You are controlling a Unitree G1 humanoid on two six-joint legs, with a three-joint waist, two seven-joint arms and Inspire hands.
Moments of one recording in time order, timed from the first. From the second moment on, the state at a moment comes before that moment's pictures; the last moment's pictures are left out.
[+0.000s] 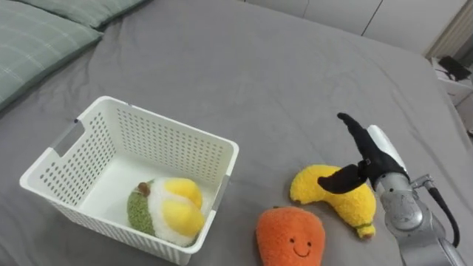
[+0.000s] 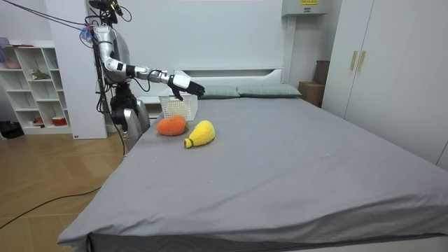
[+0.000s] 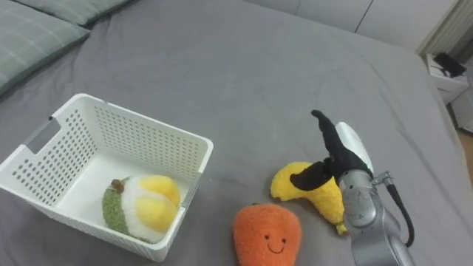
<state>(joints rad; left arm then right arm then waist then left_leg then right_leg) 0.24 0.23 0.23 1.12 0.16 0.17 0.12 -0.04 -0.38 0.09 0.27 -0.39 0.19 0.02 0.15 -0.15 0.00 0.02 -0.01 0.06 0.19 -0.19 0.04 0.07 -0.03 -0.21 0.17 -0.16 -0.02</state>
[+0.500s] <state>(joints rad) 0.21 0.28 0.17 1.07 0.07 0.15 0.14 -0.19 -0.42 0.09 0.60 -0.32 0.16 -0.11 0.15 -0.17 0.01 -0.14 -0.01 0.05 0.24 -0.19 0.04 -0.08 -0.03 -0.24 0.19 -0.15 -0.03</state>
